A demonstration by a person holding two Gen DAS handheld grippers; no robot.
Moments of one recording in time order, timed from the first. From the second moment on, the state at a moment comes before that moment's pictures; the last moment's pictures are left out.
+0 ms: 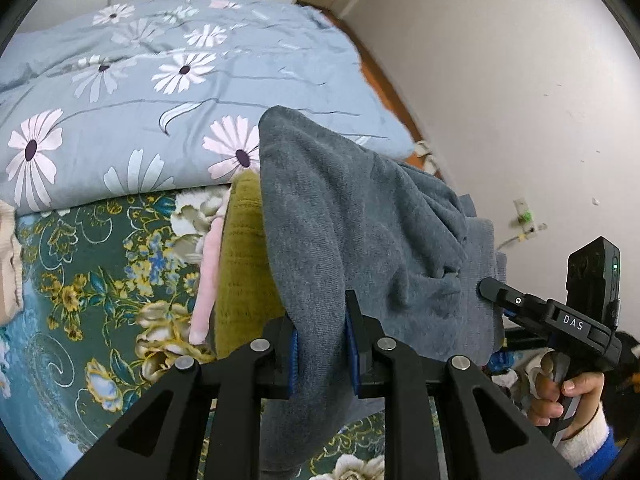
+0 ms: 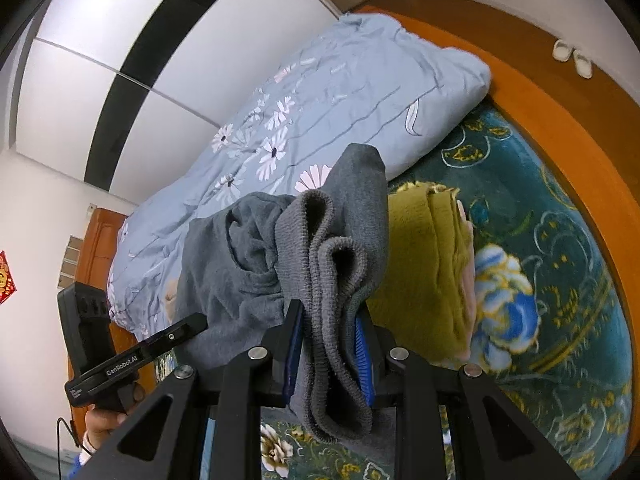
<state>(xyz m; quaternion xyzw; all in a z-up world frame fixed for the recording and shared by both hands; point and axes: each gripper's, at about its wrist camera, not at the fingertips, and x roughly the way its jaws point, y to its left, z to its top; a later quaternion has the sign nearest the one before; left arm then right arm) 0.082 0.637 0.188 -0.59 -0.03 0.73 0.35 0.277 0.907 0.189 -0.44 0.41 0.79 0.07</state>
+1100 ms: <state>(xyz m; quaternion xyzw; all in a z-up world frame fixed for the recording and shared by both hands) 0.040 0.657 0.154 -0.58 -0.02 0.75 0.30 0.235 0.967 0.147 -0.46 0.35 0.81 0.09</state>
